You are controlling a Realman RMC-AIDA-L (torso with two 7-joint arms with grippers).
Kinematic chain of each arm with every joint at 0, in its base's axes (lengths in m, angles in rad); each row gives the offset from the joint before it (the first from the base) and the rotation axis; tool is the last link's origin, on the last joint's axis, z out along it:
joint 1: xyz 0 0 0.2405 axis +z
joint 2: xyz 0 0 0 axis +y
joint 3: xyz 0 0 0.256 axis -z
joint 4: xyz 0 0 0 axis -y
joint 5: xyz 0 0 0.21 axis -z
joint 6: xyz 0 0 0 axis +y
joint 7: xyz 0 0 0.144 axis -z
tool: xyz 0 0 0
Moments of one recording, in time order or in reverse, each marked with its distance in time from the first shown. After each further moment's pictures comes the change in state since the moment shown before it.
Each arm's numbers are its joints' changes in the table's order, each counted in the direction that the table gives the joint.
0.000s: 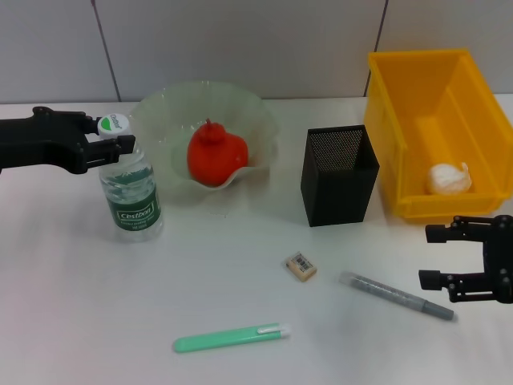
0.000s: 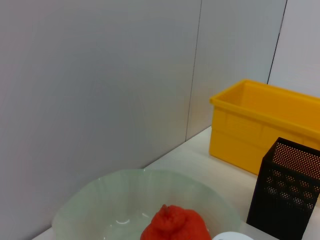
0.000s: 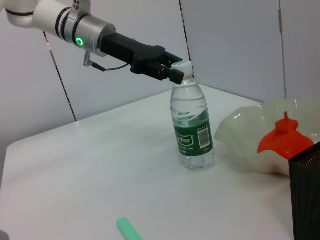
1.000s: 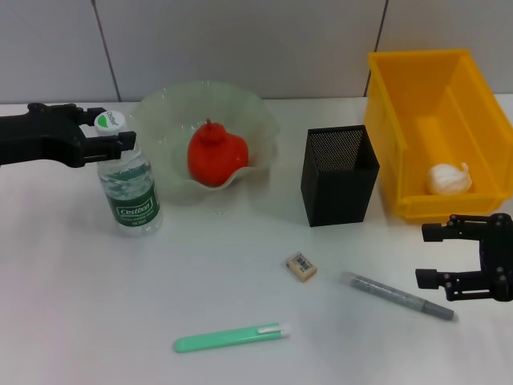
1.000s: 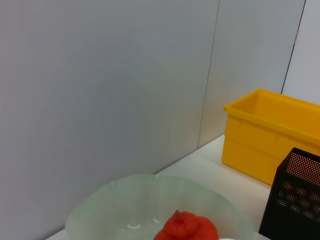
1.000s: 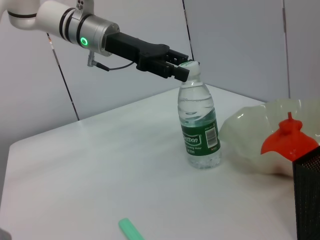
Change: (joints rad) left arm 0.002 -0.009 0.019 0.012 0.011 -0.031 0.001; right arm 0.009 0.000 0.009 -0.001 0.000 0.002 -0.008
